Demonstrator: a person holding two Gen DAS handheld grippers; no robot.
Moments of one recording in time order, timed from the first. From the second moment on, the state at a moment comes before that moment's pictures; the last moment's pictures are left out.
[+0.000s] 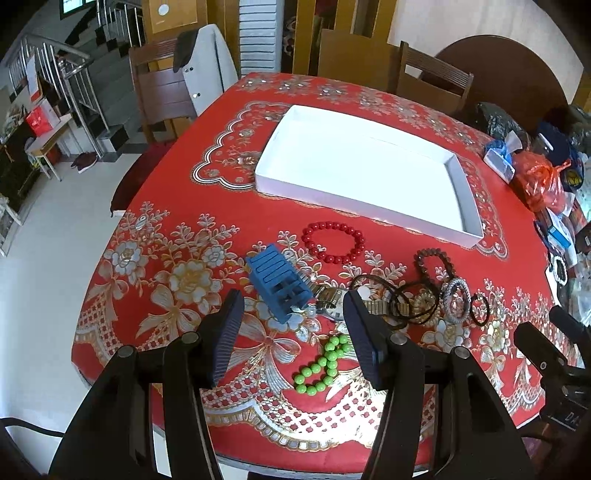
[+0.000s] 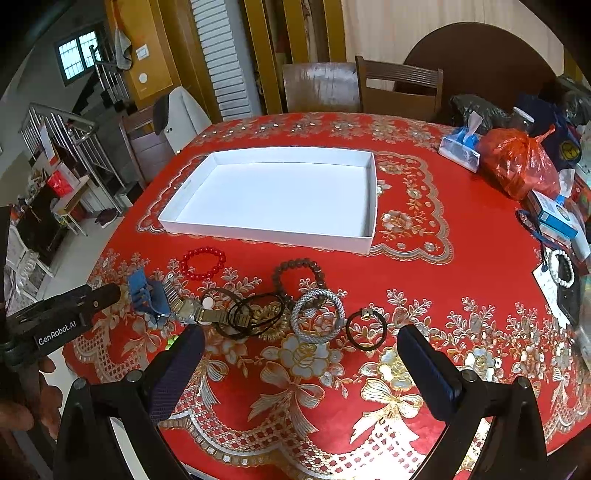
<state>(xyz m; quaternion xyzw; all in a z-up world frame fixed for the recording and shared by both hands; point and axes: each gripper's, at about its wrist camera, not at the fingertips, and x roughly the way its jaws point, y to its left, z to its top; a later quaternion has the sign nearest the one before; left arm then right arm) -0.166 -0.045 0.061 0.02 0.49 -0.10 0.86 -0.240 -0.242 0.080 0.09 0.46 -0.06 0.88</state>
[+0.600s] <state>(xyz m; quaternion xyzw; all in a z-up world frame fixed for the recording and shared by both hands) -0.165 -0.044 0.057 0.02 0.50 -0.10 0.86 -0.236 -0.248 0.076 0.11 0.46 -0.06 0.88</state>
